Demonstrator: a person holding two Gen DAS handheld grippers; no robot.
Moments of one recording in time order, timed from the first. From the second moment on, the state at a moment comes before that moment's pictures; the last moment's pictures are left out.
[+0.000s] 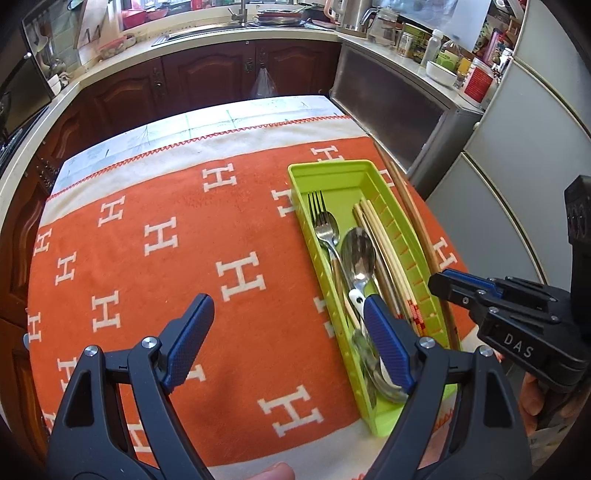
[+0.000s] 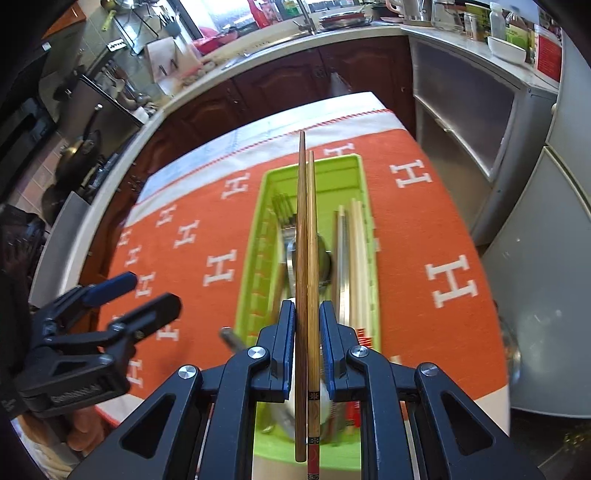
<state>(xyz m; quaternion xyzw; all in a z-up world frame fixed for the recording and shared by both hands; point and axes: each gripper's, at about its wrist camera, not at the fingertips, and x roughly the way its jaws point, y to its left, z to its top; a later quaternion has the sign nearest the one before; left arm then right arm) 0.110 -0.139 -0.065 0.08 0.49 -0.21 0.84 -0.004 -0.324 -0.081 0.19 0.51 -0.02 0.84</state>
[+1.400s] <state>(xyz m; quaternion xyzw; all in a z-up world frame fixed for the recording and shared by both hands) 0.072 -0.083 -0.050 0.07 0.47 -0.12 0.87 -0.012 -0.285 -0.069 0.19 0.48 0.00 0.85</state>
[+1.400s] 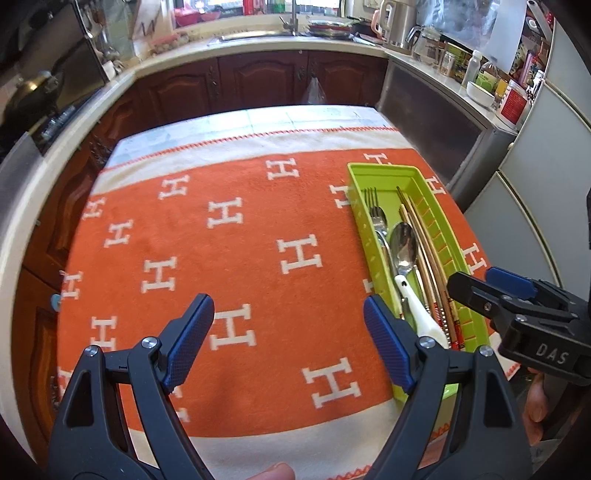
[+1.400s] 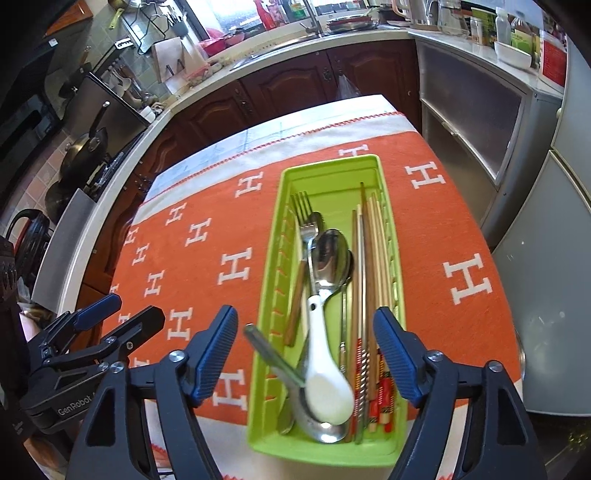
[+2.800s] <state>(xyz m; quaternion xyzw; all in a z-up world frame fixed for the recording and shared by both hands) -0.005 0.026 0.024 0.03 0.37 0.00 0.93 -0.059 -0.152 0.042 0.12 0.38 0.04 0.92</state>
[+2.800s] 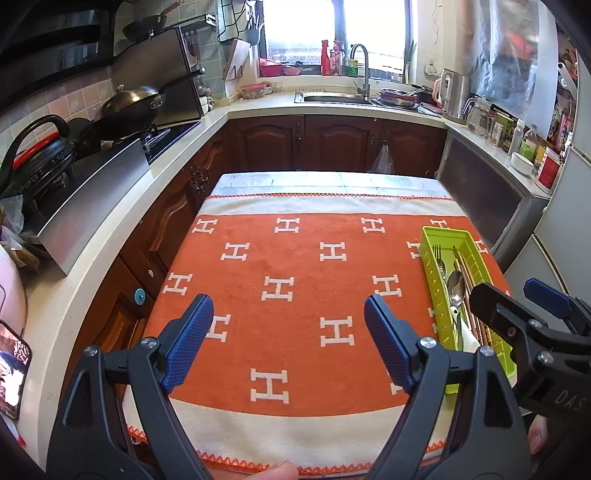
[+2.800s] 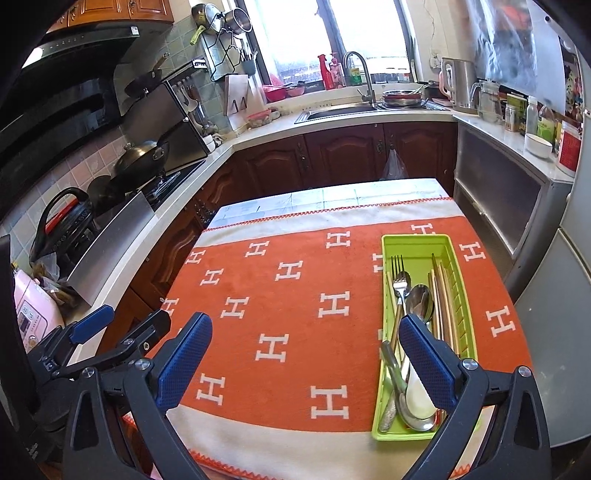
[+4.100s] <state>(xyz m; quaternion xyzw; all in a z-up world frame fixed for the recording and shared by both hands) 0.005 0.032 0.015 0.03 0.38 0.00 0.92 -0.053 -0.150 0.032 0.12 0.39 0.04 0.91</state>
